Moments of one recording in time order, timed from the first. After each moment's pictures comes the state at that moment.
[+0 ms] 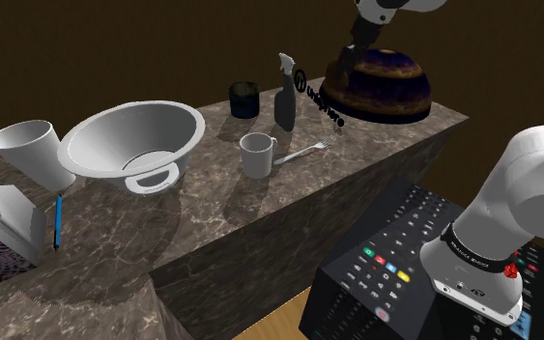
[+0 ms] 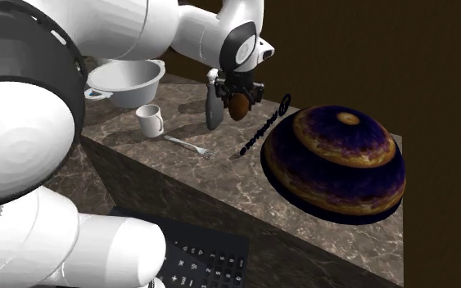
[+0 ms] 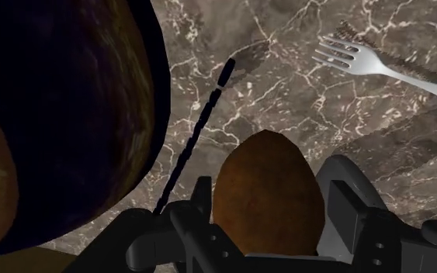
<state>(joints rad) 0.17 -0.31 -0.48 -2.29 0.01 2.25 -0.38</state>
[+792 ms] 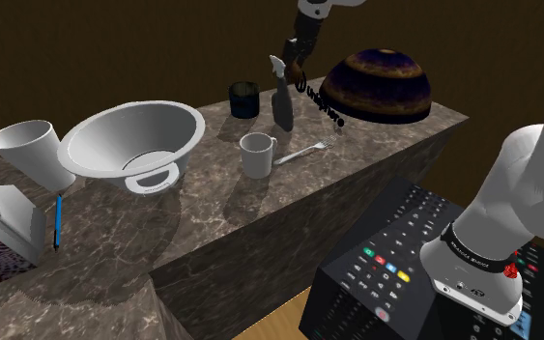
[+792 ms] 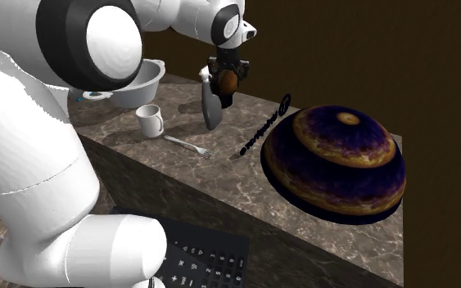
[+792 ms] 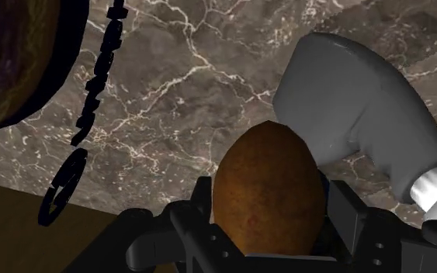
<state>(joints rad) 0.26 0.11 -0.44 -1.87 0.20 2.21 -0.34</state>
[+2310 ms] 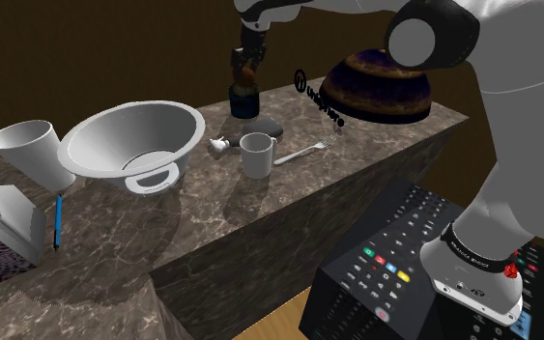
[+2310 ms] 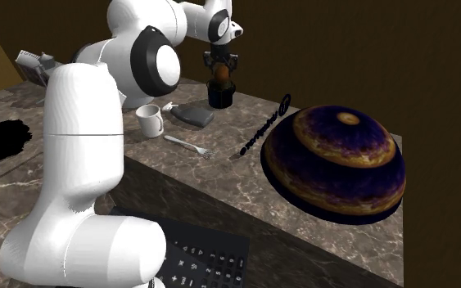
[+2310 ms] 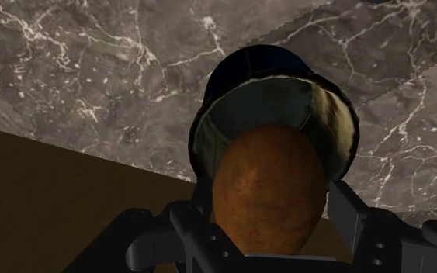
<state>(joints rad) 0.21 0.66 -0.36 -1.19 0.34 2.09 -0.25</state>
